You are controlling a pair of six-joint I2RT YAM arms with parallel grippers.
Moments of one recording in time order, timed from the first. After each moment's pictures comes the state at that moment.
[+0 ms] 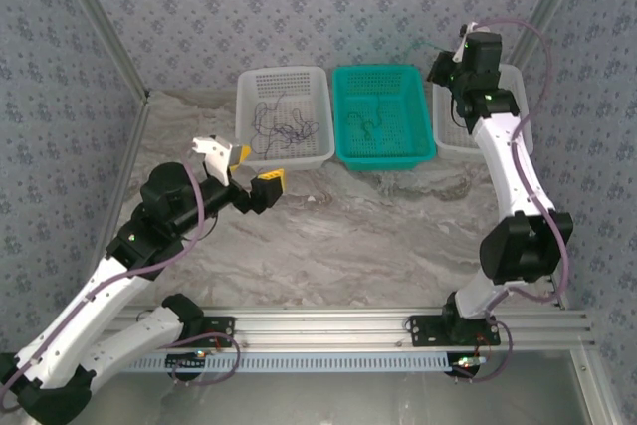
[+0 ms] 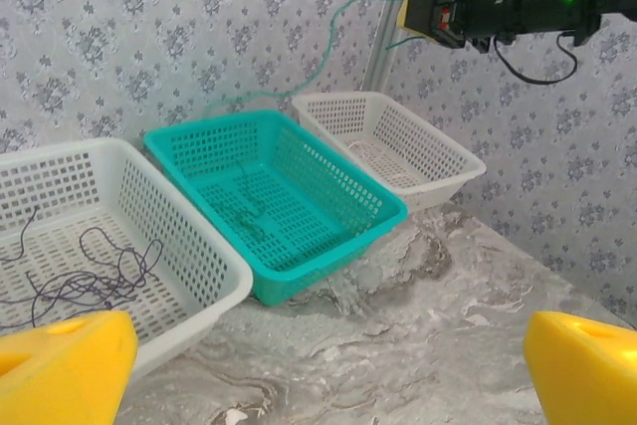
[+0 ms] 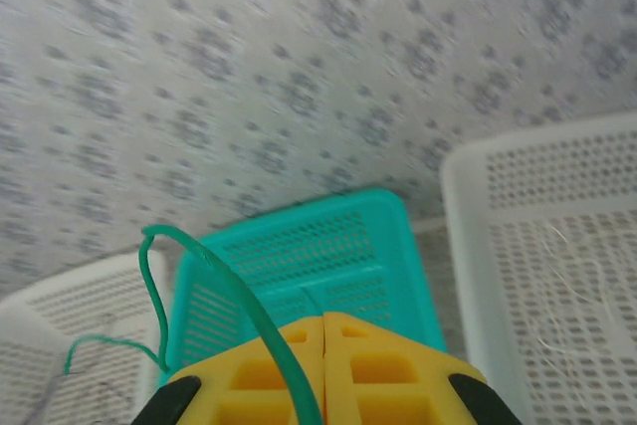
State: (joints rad) left arm -0.66 0.76 0.94 -0.30 0.12 -0.21; right arm 0.05 1.65 1.69 -0.42 0.02 0.32
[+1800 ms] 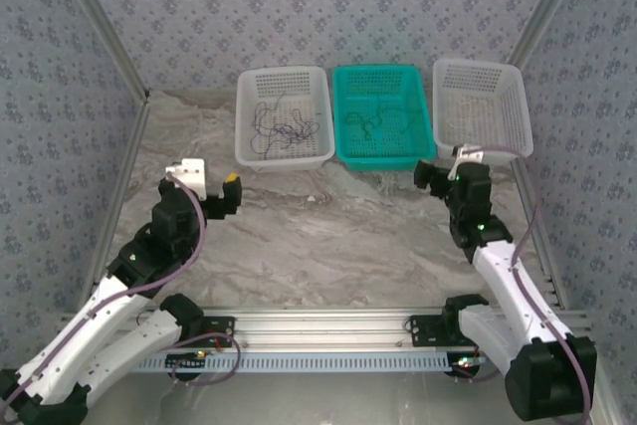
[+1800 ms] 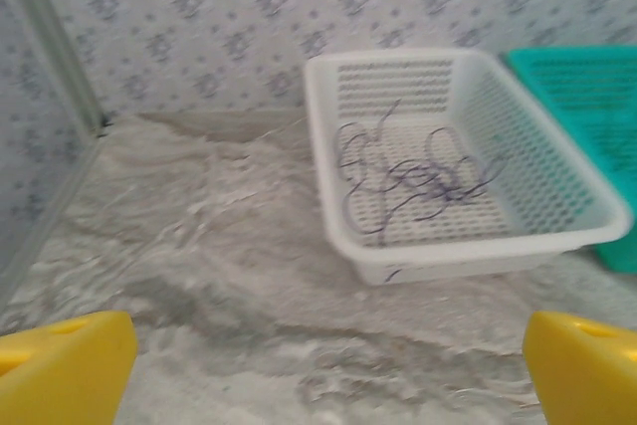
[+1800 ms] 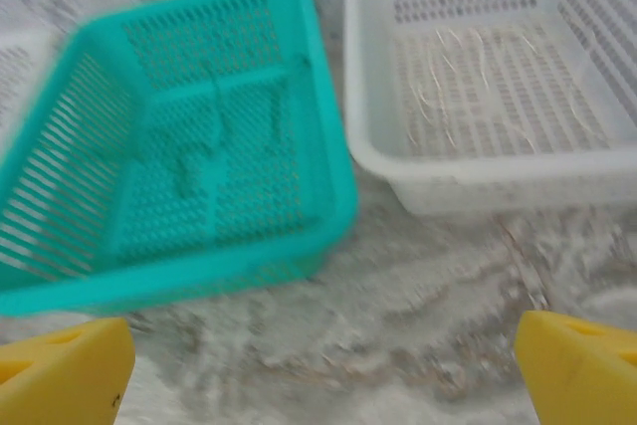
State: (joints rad) left arm -0.66 0.62 0.73 -0.48 -0.59 -0.22; right arm 0.13 0.90 0.53 -0.06 0.17 0.22
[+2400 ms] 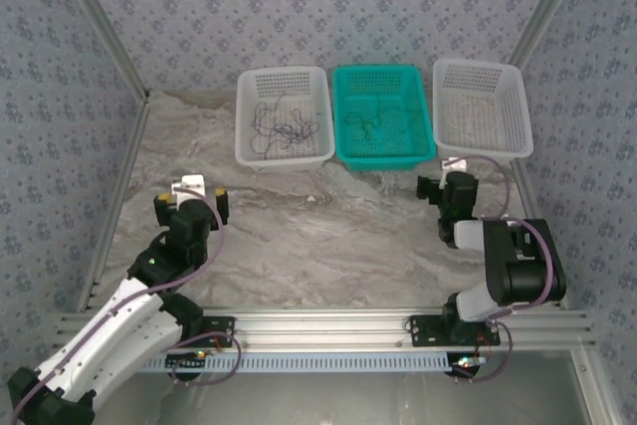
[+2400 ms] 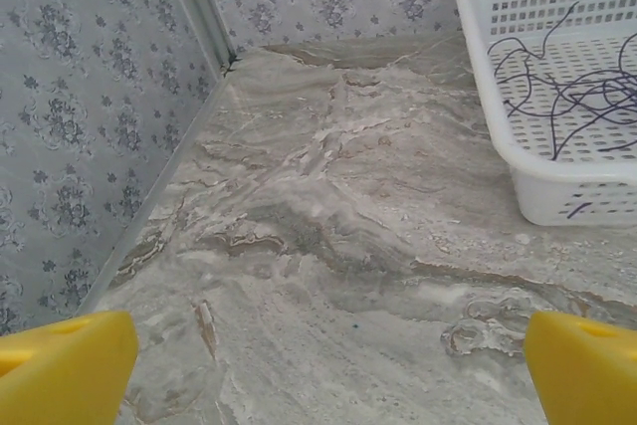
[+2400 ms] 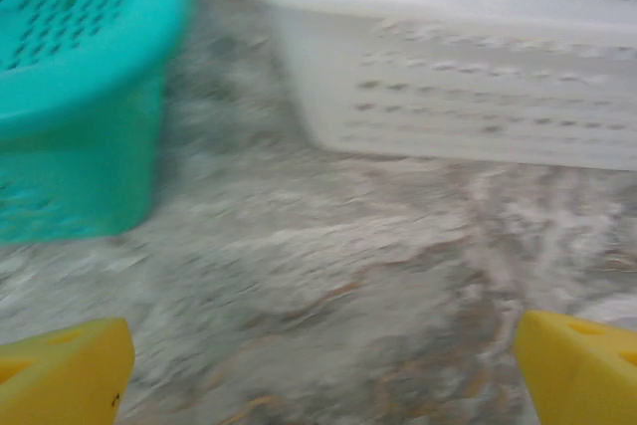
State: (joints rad) left arm -0.58 0.60 0.51 -0.39 -0.76 -0.18; right arm 0.00 1.50 0.37 0.66 0.18 -0.01
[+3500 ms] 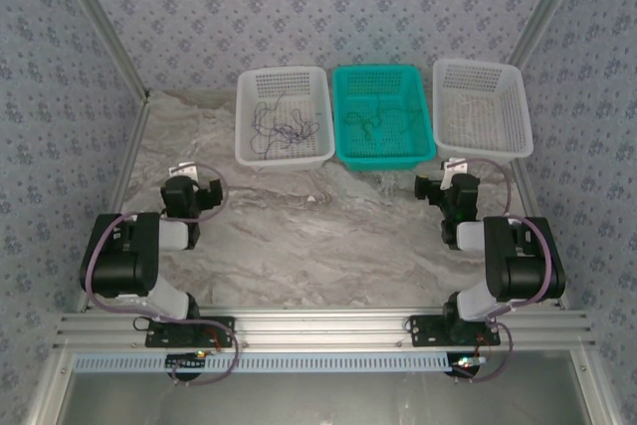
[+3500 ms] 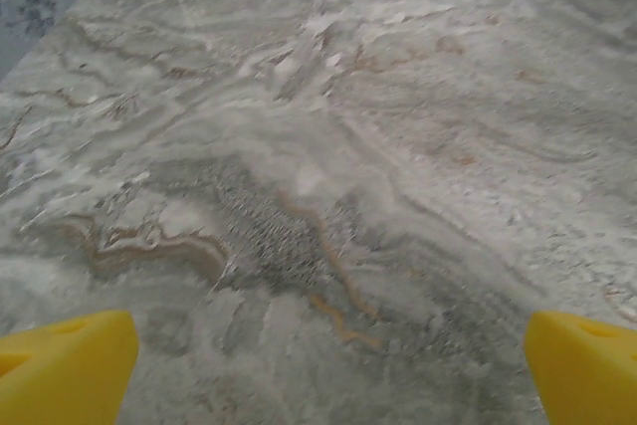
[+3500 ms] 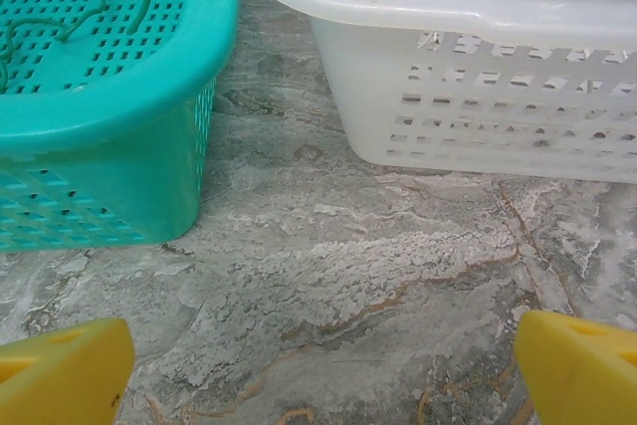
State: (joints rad) left arm 0.01 1.55 0.38 0.67 -0.15 -0.06; right arm -0.03 1.51 0.37 0.70 0.04 -0.01
